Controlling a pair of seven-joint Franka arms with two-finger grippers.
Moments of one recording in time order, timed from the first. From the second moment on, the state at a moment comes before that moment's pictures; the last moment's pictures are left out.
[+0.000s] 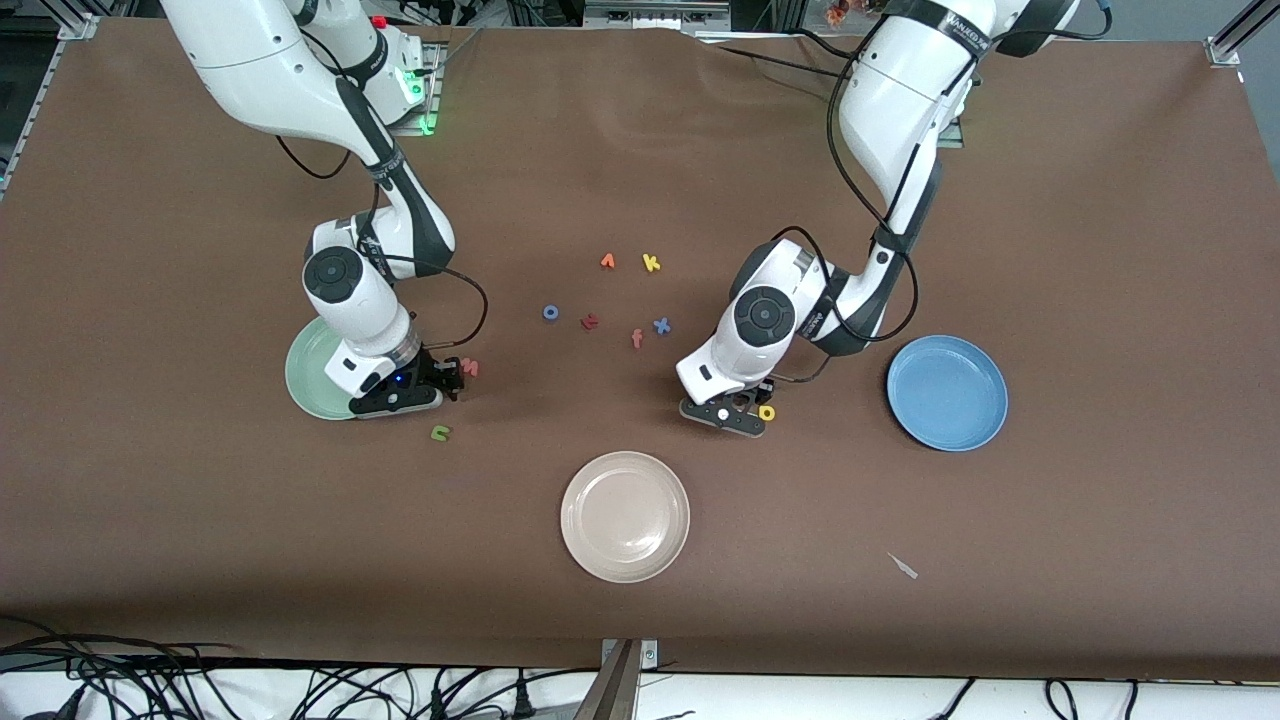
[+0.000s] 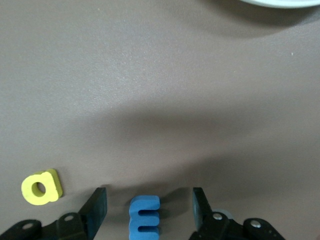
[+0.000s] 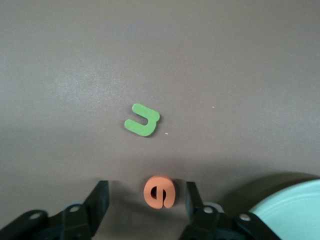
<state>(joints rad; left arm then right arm) -0.53 0.80 -0.04 -1.56 -0.04 2.37 -0.27 0.35 0.55 -0.05 -2.07 0.00 2.81 0.14</state>
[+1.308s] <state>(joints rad) -0.53 0.79 -0.04 -1.55 -0.04 2.27 -0.27 0.35 0.47 -0.07 -2.06 0.00 2.70 0.11</state>
